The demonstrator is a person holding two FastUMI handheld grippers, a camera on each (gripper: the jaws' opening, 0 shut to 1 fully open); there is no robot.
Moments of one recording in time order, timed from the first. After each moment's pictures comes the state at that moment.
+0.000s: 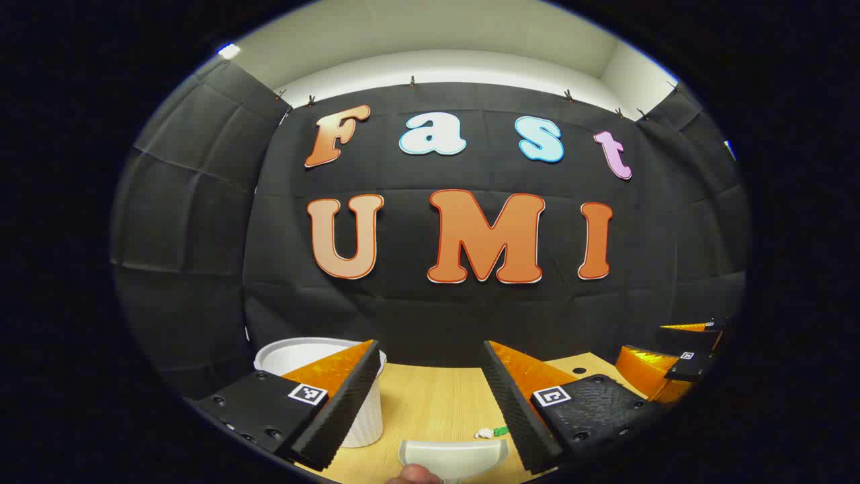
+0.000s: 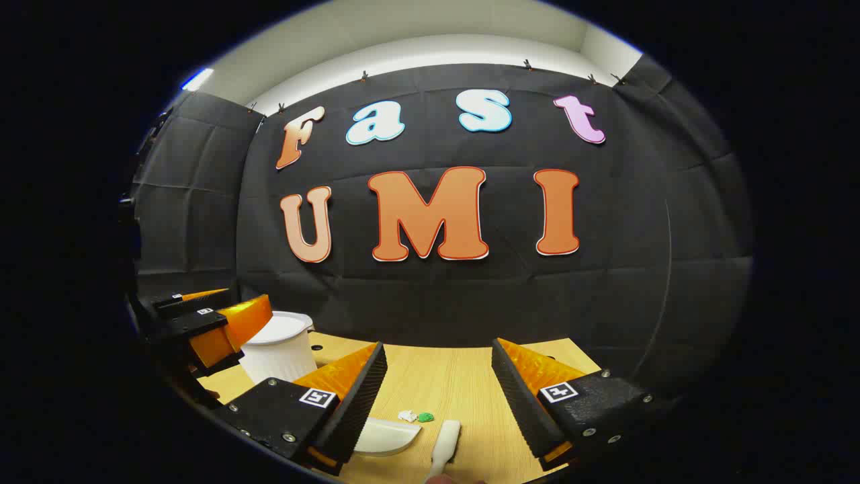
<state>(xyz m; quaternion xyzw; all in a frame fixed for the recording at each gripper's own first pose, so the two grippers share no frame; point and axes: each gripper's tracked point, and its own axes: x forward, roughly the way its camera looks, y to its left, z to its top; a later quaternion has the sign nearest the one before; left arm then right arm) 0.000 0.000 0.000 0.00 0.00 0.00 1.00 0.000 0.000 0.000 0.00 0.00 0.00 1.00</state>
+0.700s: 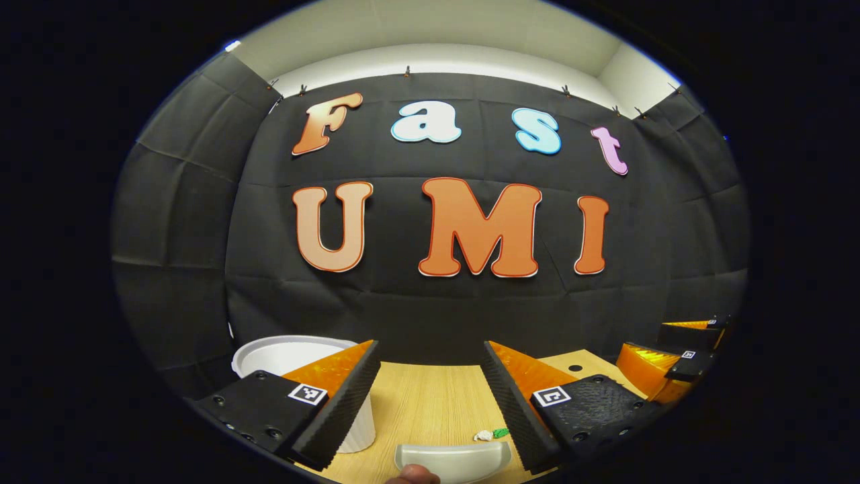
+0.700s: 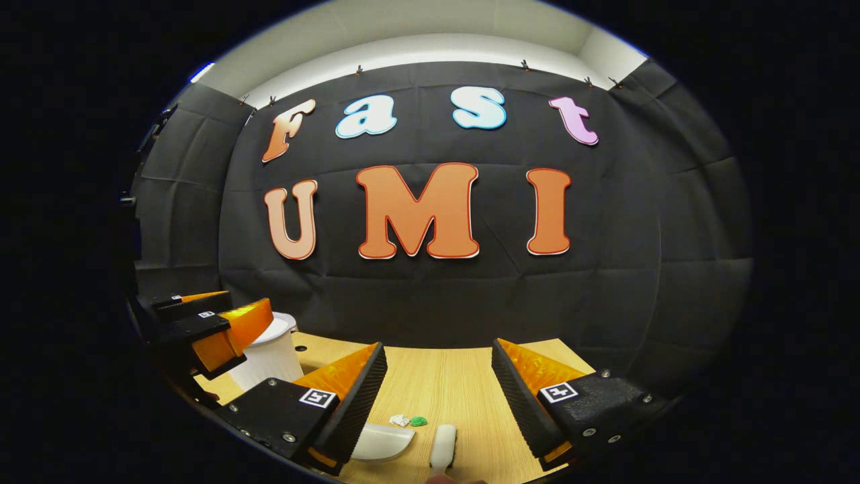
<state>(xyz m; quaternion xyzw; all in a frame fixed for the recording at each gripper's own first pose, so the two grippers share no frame) 0.032 0.002 -0.024 0.00 0.02 -0.02 1.00 0.020 -0.003 -0.012 0.00 0.01 -0.04 1.00</state>
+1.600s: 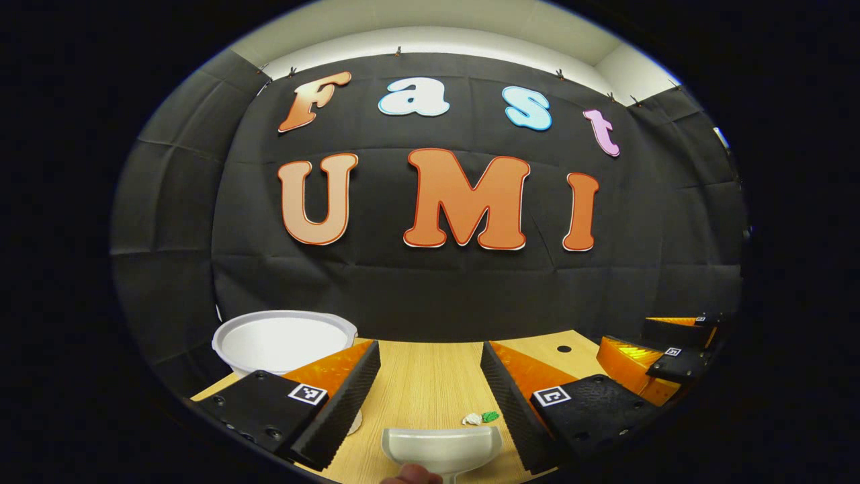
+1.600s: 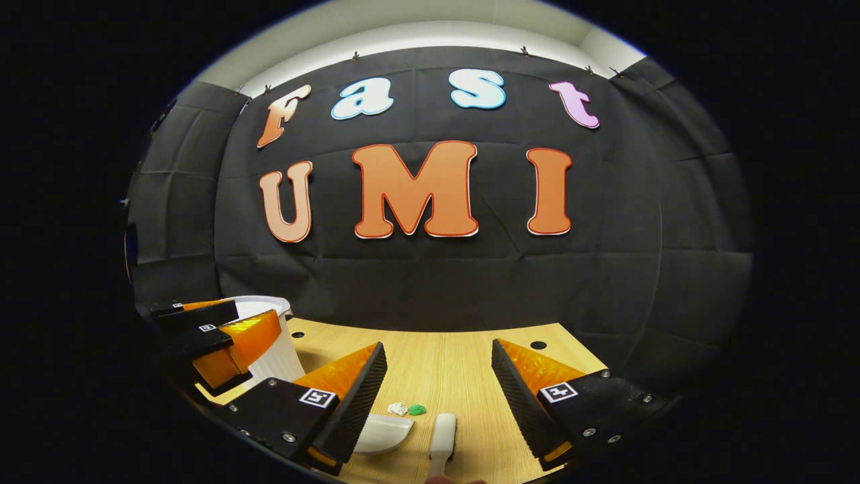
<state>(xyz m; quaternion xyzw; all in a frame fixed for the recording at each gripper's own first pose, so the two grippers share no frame) 0.032 -0.020 -0.062 0.00 0.08 -0.05 1.00 0.027 -0.003 -0.039 0.00 0.05 -0.04 1.00</state>
